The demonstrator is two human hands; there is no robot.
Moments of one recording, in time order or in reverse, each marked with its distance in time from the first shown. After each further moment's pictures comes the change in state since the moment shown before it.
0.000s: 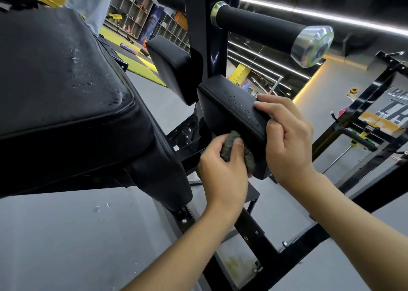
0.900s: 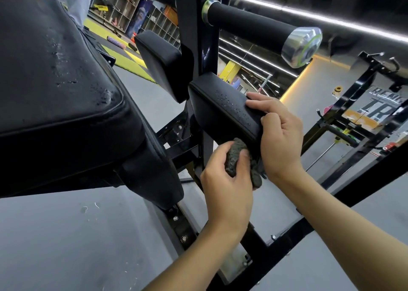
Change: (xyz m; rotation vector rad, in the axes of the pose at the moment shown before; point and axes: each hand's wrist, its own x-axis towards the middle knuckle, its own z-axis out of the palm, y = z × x) left_hand -0.031 -0.004 0.001 0.025 -0.057 0.021; right_hand 0.006 -0.012 0.001 0.250 0.039 0.394
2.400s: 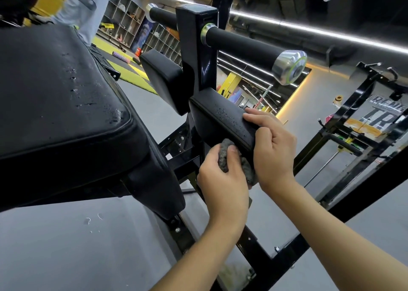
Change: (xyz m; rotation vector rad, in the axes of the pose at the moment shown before) left_hand 0.011 0.028 0.005 0.032 0.089 -0.006; right_hand -0.003 0.003 0.004 -0.040 0.048 -0.080
